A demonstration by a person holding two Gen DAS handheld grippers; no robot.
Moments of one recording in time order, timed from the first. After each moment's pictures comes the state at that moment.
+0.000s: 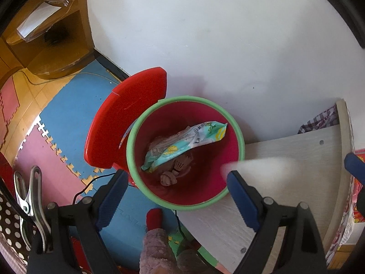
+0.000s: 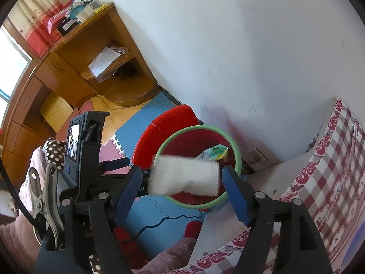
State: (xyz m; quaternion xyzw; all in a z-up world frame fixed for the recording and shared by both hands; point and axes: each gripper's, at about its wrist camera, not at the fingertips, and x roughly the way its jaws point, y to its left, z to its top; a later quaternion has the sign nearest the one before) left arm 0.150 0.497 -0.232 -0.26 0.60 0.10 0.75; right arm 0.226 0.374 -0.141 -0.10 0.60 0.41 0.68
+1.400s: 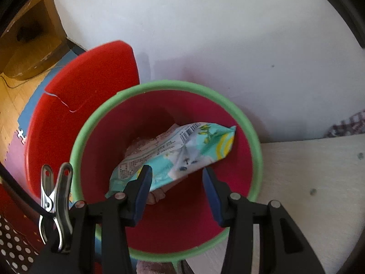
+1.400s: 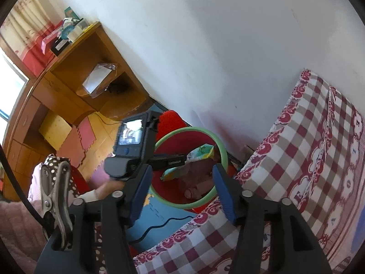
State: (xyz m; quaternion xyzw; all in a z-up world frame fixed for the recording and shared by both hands) left arm 0.228 0.465 -0.355 -0.25 0.64 0.06 0.72; right arm 0.235 0.314 -0.145 -0.05 0.59 0.39 0.71
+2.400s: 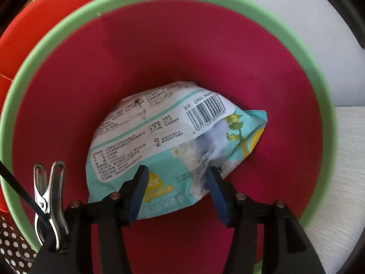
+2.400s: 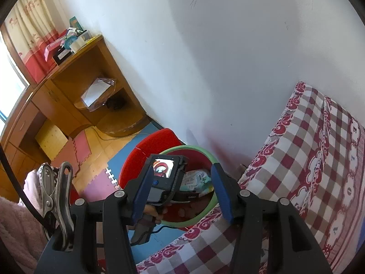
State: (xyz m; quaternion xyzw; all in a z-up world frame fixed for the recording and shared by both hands) left arm 0.241 0.419 -0.462 -0.20 0.71 0.04 0.67; right arm 0.226 0.309 -0.151 -0.03 0.53 0.39 0.75
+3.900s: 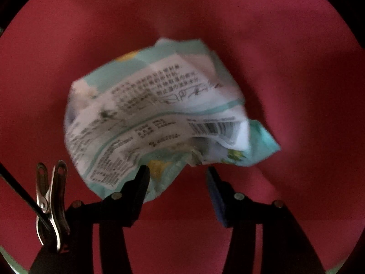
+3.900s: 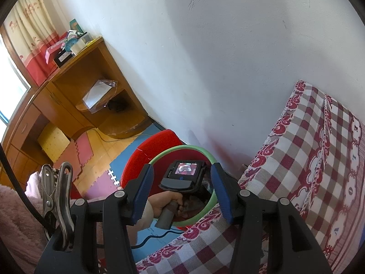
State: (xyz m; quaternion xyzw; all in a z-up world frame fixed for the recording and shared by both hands) left arm 0.323 0.419 -0.524 -0.21 0.80 0.05 0.56; right arm 0.231 0.308 -0.146 -0.03 0.53 0.39 0.75
